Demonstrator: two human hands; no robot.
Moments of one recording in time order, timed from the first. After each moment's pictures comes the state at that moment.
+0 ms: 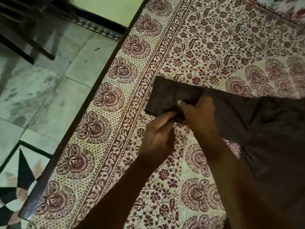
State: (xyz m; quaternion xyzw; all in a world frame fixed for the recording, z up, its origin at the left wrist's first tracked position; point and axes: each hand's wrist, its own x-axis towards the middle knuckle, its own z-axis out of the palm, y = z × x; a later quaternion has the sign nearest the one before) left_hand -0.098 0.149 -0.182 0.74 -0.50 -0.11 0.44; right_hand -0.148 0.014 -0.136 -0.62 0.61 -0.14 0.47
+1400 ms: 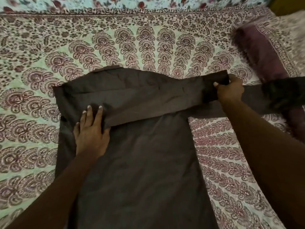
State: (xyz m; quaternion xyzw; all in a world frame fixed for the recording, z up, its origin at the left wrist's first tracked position) left_hand -0.528 -0.107 -0.212 0.80 -0.57 -0.16 0.09; right_hand -0.923 -0.296 -0.141 -0.43 0.81 -0.32 0.25
